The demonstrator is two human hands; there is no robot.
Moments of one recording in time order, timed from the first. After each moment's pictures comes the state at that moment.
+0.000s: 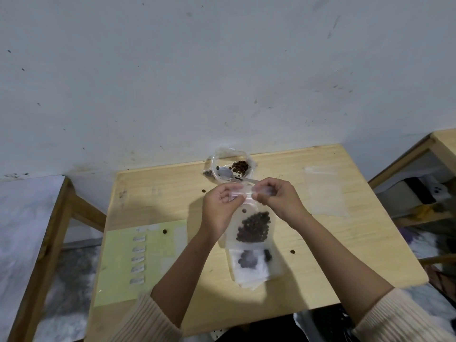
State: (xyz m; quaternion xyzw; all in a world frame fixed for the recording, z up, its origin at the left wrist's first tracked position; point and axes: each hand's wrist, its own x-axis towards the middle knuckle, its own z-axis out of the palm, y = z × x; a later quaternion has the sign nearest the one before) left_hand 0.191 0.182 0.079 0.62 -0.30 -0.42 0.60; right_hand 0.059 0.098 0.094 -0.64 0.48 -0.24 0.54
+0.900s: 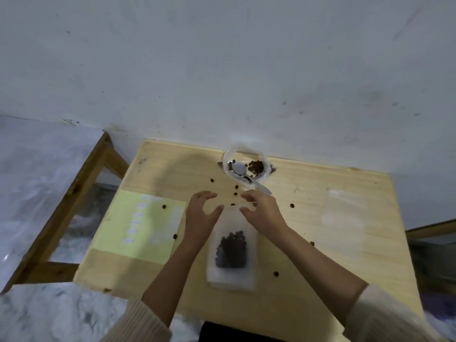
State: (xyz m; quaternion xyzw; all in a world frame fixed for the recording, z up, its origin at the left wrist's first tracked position) left_hand 0.179 0.191 0.024 0.84 -0.26 -0.16 0.44; right_hand 0.070 0.066 0.052 -0.83 0.34 -0.06 0.45
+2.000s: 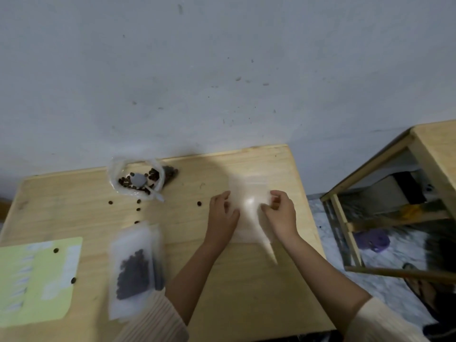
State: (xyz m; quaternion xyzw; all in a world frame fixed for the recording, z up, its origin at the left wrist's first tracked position) left_hand -0.012 0.016 -0.009 0.78 -0.37 -0.32 0.38; right_hand -0.137 -0.059 -0.005 -0.59 0.63 -0.20 0.47
